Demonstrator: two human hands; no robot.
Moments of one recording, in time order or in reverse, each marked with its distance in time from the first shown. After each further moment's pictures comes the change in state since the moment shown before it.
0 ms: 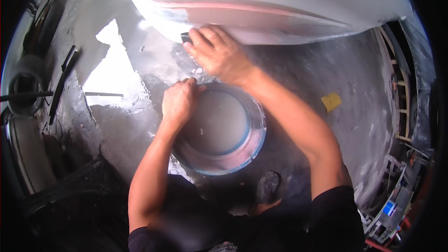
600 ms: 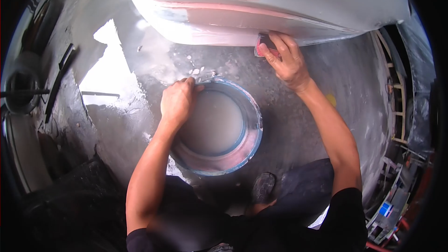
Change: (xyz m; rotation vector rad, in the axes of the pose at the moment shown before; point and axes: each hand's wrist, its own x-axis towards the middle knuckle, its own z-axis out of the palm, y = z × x) left_hand 0.002 0.003 -0.005 -0.035 0.008 -0.064; right_hand -0.112 0.081 -0.063 -0.101 0.027 0.043
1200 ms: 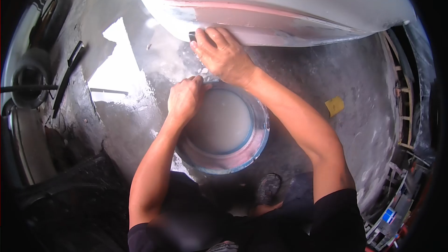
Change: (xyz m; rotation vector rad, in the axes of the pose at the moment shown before) left_hand 0.002 0.000 -0.004 -0.027 -0.040 0.005; right_hand 0.097 -0.088 0.060 0.084 -0.040 -0.045
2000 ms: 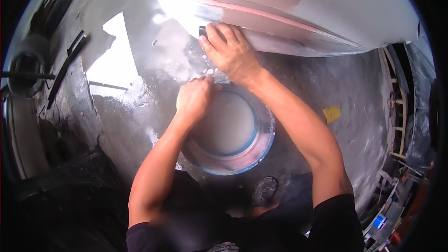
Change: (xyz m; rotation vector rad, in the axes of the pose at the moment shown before) left_hand -0.002 -0.011 0.004 -0.032 0.075 0.103; right_hand 0.025 -0.007 0.005 0.009 -0.048 0.030
